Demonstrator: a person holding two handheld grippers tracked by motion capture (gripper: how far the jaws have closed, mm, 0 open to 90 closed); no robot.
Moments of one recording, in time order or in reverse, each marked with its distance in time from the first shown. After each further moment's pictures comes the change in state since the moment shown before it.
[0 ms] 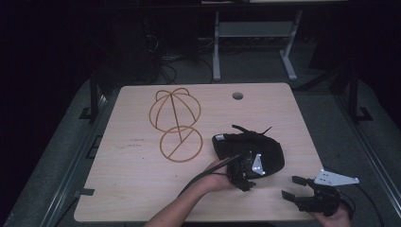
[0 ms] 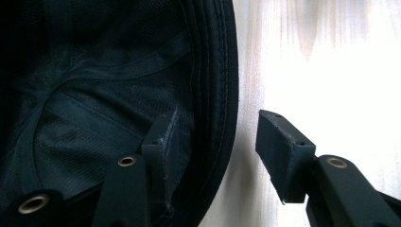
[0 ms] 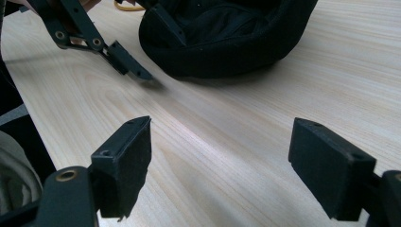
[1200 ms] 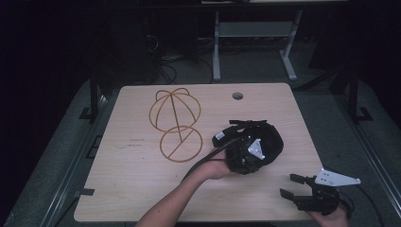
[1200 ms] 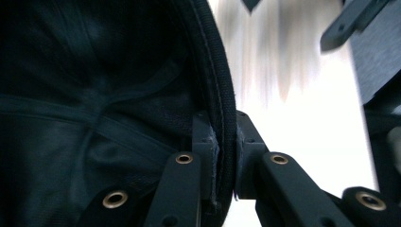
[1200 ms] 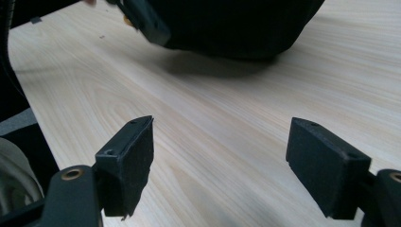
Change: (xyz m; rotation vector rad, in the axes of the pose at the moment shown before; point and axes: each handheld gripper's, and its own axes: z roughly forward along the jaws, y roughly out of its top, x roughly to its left) left arm 0.026 0.016 -0.044 -0.111 -0.090 -0.057; right arm 0.008 0.008 -0.001 -0.069 0.028 -0.009
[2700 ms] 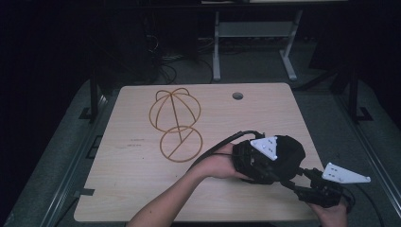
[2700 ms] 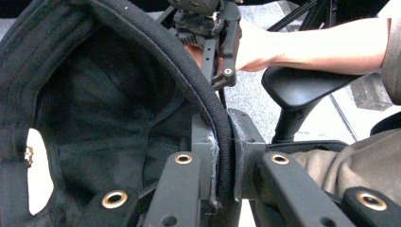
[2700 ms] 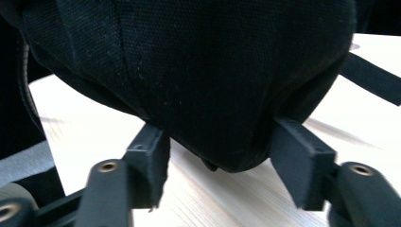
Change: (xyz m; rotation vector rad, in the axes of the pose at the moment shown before) left arm -0.033 0.051 -0.059 -0.185 -0.253 0.133; right arm 0.006 0.024 -0.008 -0.169 0.016 -0.051
